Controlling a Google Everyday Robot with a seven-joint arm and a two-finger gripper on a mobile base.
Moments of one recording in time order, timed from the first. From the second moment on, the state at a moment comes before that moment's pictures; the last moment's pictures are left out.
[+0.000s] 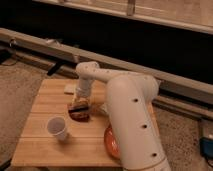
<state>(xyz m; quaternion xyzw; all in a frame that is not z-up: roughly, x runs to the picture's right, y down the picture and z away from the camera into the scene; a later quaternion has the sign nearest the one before) -0.161 0.109 0.916 -0.43 0.18 0.59 0.65</state>
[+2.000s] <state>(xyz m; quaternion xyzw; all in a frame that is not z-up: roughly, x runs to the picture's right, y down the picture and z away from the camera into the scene) -0.177 0.113 0.920 -0.45 0.18 0.58 0.65</state>
